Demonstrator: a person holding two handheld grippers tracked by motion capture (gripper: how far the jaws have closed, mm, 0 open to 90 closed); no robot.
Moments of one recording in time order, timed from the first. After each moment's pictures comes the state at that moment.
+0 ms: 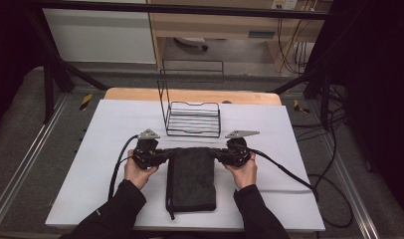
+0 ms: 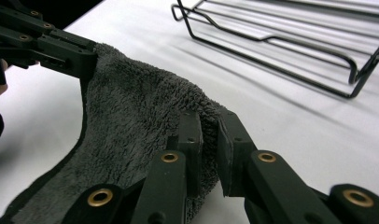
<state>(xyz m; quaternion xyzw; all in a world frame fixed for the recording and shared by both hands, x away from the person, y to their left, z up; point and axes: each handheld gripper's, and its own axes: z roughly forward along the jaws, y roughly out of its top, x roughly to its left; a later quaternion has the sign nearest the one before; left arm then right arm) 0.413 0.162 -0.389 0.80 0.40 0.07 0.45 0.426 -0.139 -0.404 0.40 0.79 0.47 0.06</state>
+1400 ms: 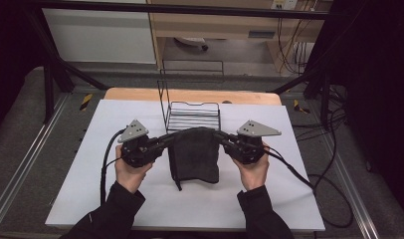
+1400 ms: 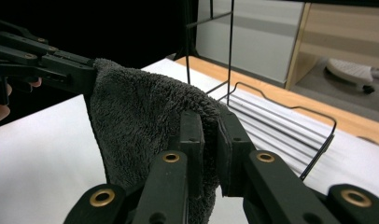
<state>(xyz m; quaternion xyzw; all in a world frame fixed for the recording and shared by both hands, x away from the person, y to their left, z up) 0.371 0.162 -0.314 0.74 0.35 0.16 0.55 0.380 -0.144 -0.315 0.33 0.74 0.55 0.20</state>
